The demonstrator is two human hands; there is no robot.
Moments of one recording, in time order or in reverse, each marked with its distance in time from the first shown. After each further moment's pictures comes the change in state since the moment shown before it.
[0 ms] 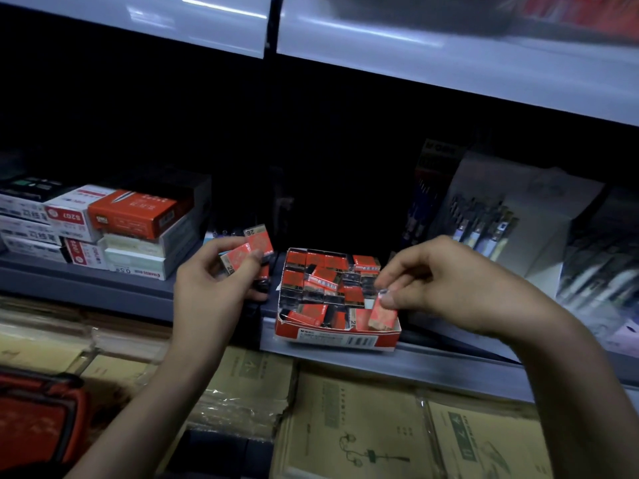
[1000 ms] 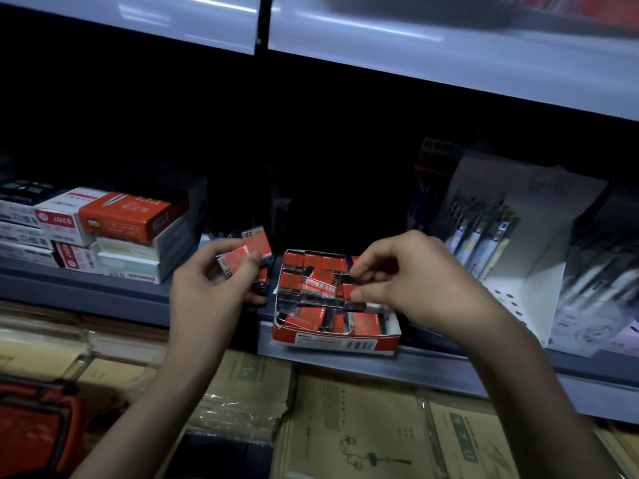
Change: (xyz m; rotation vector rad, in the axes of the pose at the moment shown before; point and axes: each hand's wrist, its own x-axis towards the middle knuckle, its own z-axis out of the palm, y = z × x) left_hand 0.001 -0.003 0.001 0.003 -0.003 0.023; right_hand 0.020 -0.004 0.029 -0.070 0.191 -0.060
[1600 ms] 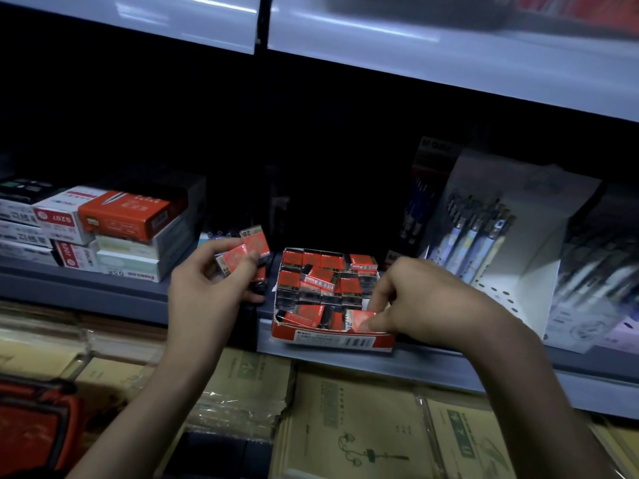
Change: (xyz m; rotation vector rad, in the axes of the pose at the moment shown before) left_hand -0.002 0.002 -0.002 -0.005 -0.011 -0.008; right_hand -0.014 -0.014 -0.007 -0.346 -0.231 0.171
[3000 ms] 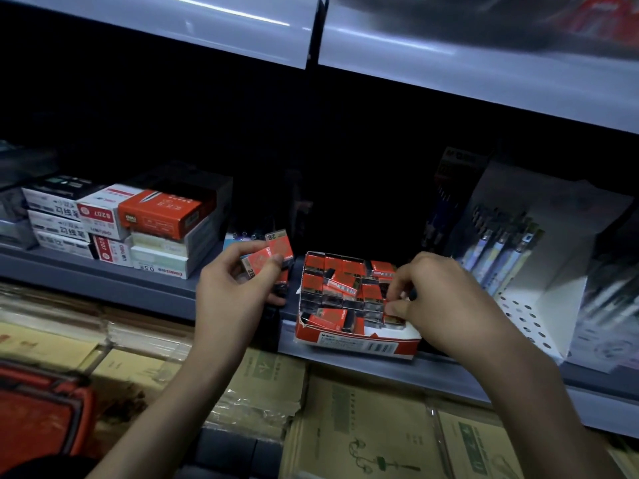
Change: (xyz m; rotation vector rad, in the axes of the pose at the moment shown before) left_hand 0.000 0.006 -0.002 0.053 0.008 -0.044; right_hand 0.010 0.008 0.018 -0.050 0.298 -0.102
